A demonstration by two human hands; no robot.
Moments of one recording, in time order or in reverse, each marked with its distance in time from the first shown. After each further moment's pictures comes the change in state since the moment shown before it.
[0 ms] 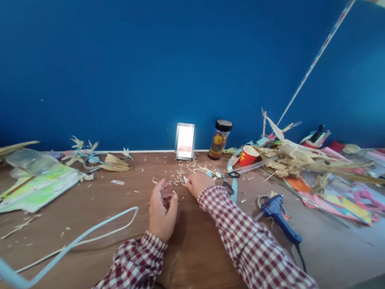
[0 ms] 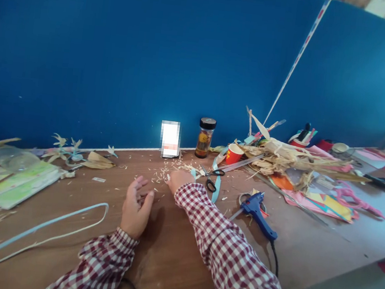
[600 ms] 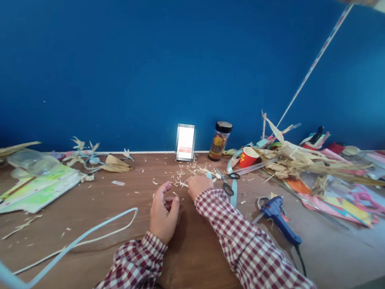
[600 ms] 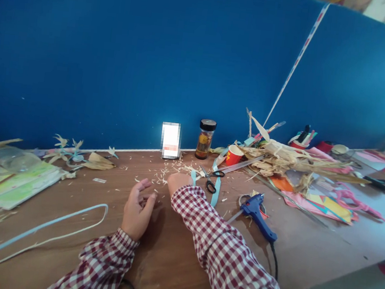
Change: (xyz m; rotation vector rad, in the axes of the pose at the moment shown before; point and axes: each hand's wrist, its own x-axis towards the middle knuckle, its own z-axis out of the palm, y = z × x) left_hand -0.001 0.001 0.000 -0.019 -0.049 -0.016; right_hand 0.002 -0.009 0.002 -0.007 -0.066 0.073
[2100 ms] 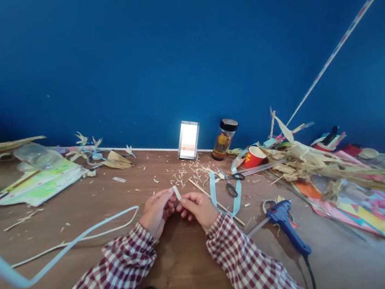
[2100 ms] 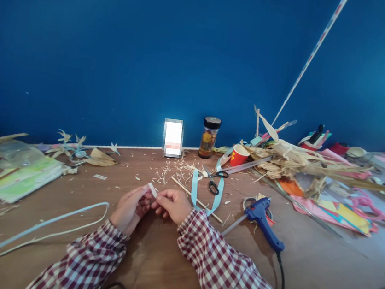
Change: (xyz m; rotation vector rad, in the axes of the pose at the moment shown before) left_hand 0.016 0.002 -0.008 -0.600 -0.046 -0.573; right_hand -0.044 0.013 0.051 1.447 -0.229 -0.157
